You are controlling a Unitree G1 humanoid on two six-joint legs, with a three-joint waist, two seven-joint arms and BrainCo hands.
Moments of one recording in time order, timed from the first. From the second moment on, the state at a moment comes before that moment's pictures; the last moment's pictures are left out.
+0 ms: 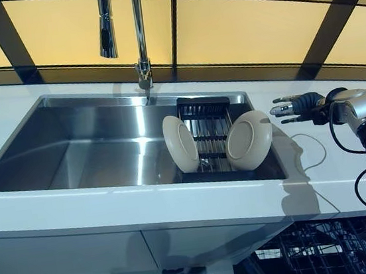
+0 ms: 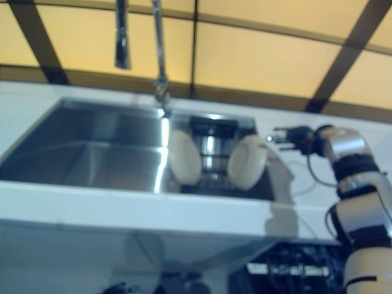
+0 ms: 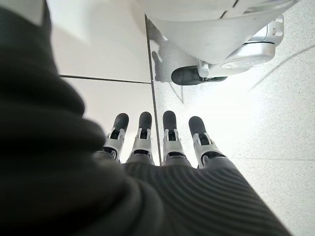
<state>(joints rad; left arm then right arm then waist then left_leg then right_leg) -0.01 0.31 -0.30 1.24 -0.22 -0.04 -0.04 -1.04 -0.83 0.45 0.92 0.43 0.55 0.58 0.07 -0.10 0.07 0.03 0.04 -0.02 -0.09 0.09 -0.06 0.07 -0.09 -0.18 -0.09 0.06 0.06</state>
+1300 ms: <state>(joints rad) -0.01 0.31 -0.30 1.24 -0.22 -0.04 -0.04 -1.04 -0.79 0.48 0.92 0.40 0.56 0.62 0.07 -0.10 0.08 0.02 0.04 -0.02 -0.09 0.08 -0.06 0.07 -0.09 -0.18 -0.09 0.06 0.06</state>
